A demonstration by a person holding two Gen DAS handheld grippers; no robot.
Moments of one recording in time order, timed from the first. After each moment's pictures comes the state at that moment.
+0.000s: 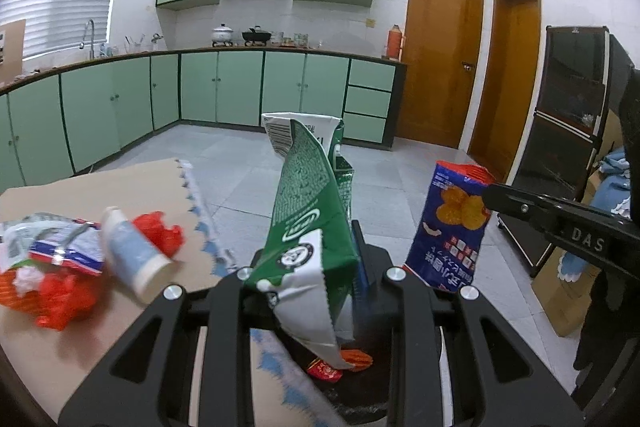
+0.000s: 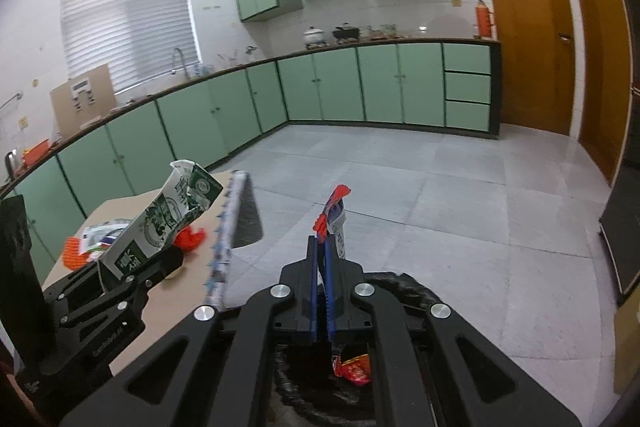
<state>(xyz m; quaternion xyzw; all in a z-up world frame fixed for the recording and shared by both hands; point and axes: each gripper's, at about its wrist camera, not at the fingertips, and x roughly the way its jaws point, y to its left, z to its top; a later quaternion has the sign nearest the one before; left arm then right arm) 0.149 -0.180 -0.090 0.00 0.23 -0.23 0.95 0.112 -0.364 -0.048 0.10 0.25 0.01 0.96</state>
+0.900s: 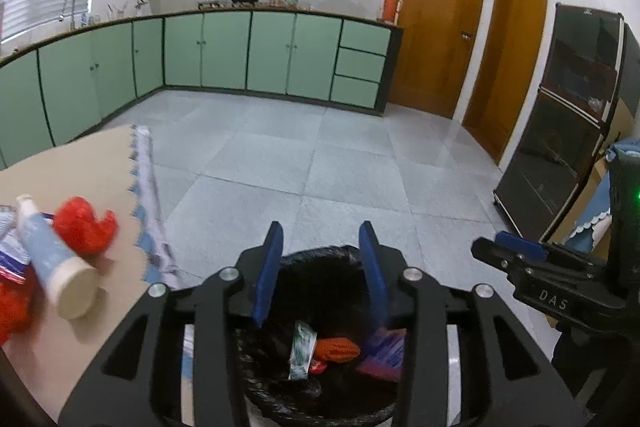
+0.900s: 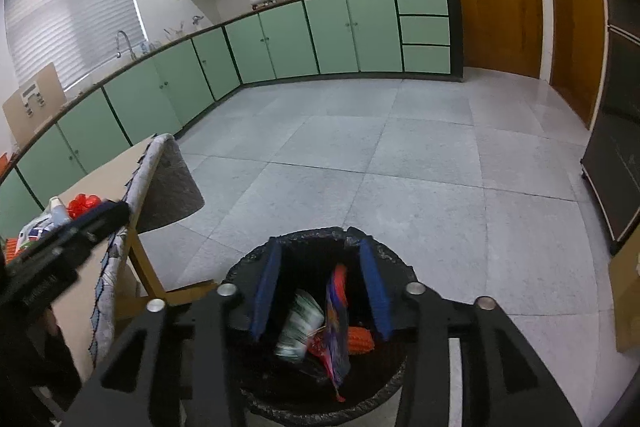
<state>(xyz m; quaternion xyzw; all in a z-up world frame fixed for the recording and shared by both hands) 0.211 -0.220 -0.121 0.00 0.29 -0.24 0.93 0.138 -0.416 -0.123 0.13 0.33 -0.05 0.93</state>
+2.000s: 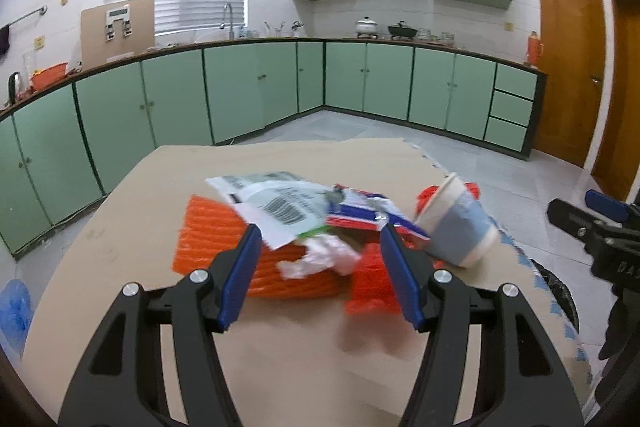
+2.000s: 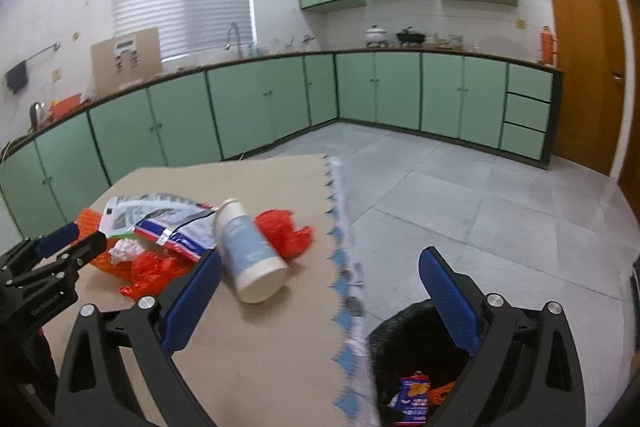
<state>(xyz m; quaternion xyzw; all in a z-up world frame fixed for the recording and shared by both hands) 0.154 0.051 -0.084 -0.01 0.24 0.03 0.97 0.186 -0.168 -0.081 0.03 0.25 0.10 0.96</state>
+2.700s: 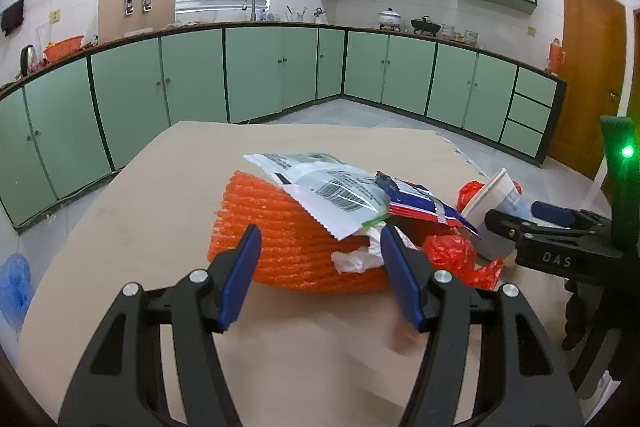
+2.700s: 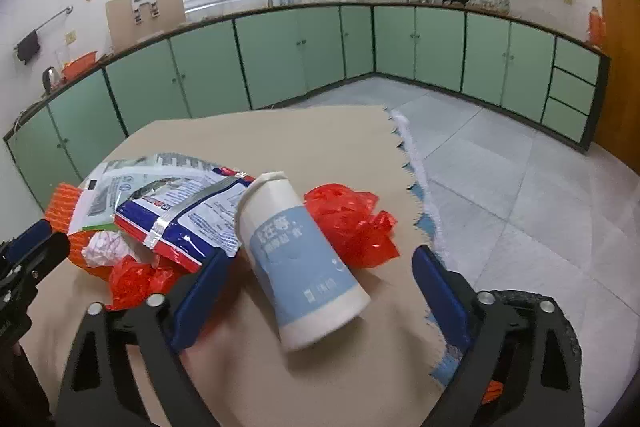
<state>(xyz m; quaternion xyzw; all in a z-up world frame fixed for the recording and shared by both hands) 0.167 0.078 -0.091 -0.04 0.27 0.05 0.96 0.264 -0.121 -0.119 0.01 0.34 0.16 0.93</state>
